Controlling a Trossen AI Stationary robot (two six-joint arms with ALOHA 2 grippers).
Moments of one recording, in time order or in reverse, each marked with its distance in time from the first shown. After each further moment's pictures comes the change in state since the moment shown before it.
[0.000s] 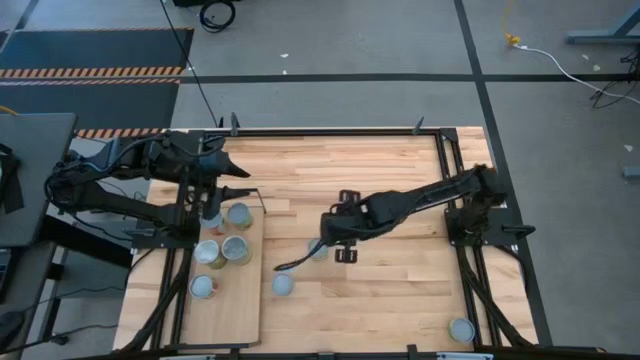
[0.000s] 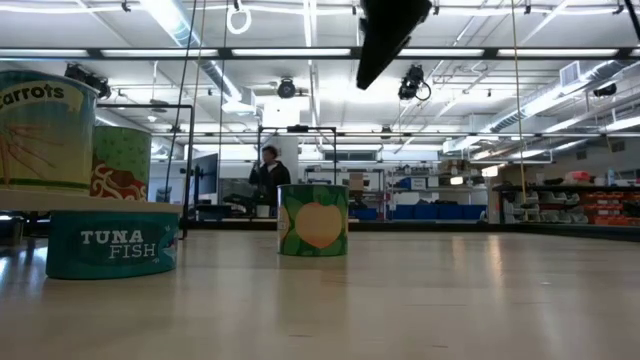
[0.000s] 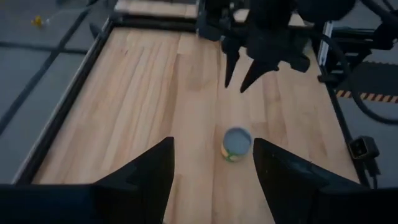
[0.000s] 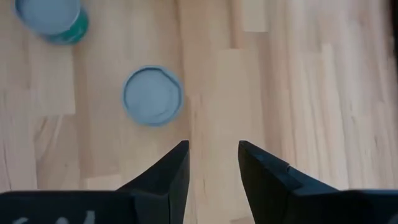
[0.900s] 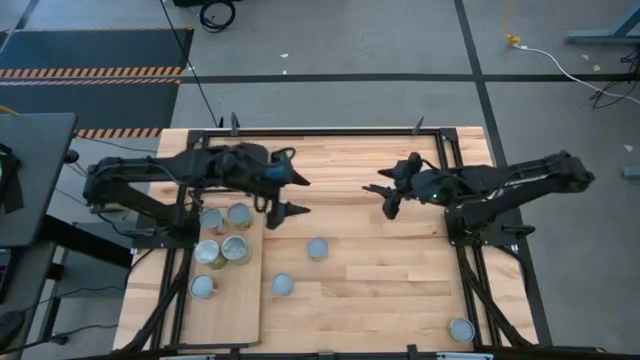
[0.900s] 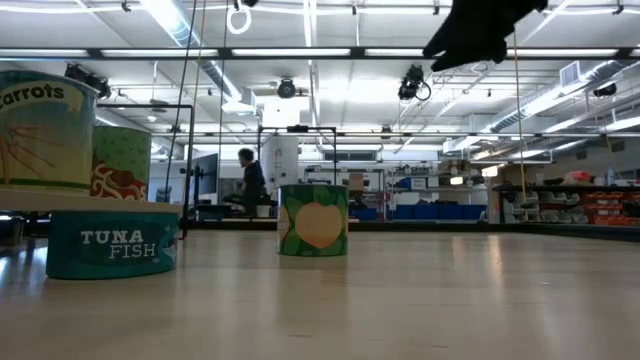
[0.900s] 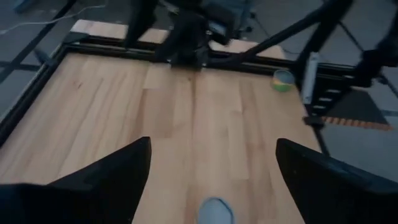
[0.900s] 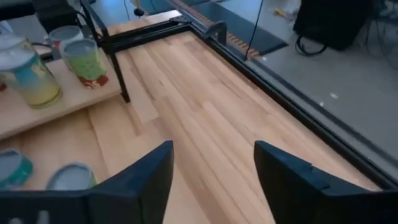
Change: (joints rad) left arm -0.032 0.359 0.000 0.439 0.067 -0.068; right arm -0.118 -0.853 -0.839 0.621 0.248 0.090
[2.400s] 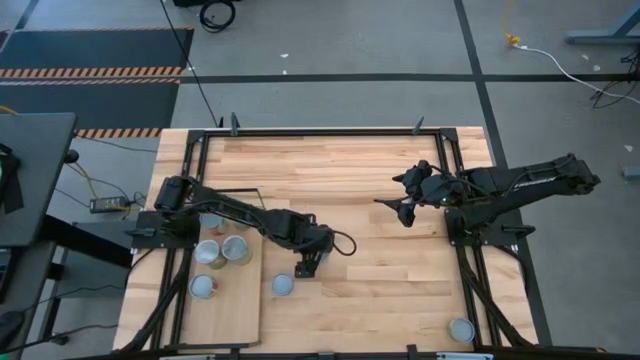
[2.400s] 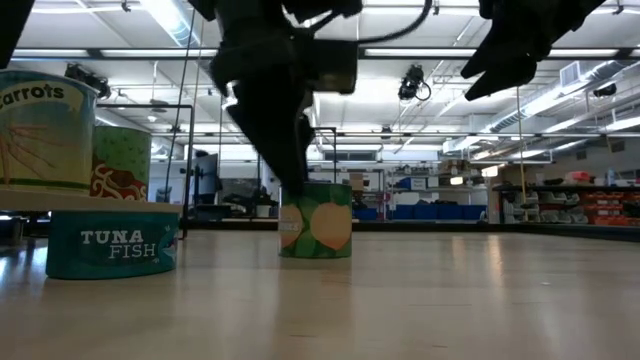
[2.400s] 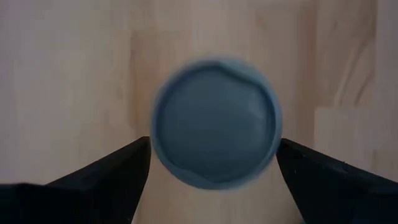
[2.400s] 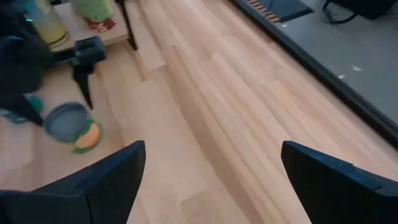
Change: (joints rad) left arm -0.219 0.605 0.001 -0.107 -0.088 -0.054; right arm 0.003 -0.140 -0.106 -0.156 -0.124 0.041
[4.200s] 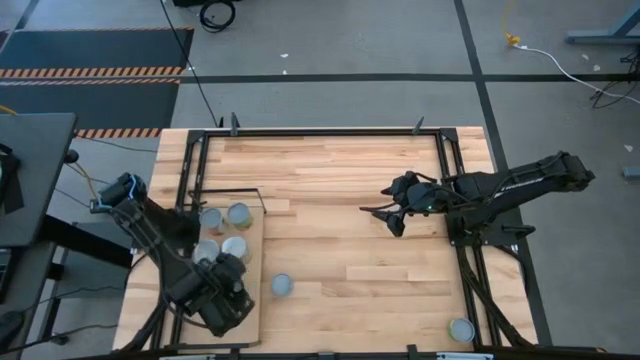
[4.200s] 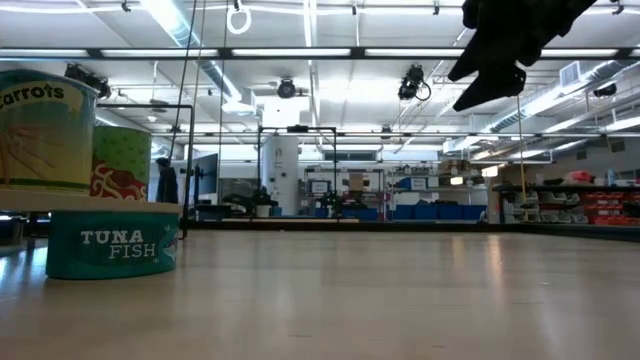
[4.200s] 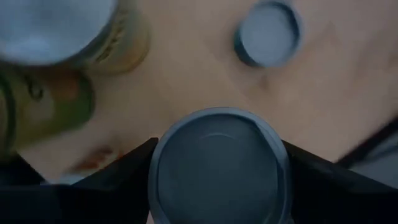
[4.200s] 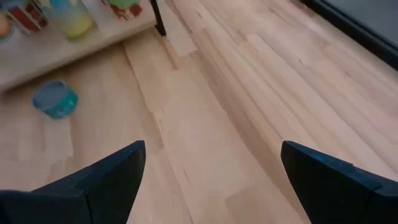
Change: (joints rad) left arm -0.643 -0.372 -0.082 -0.542 -0.187 -1.591; right arm 0.031 0.134 0.001 0.107 -0.085 0.105
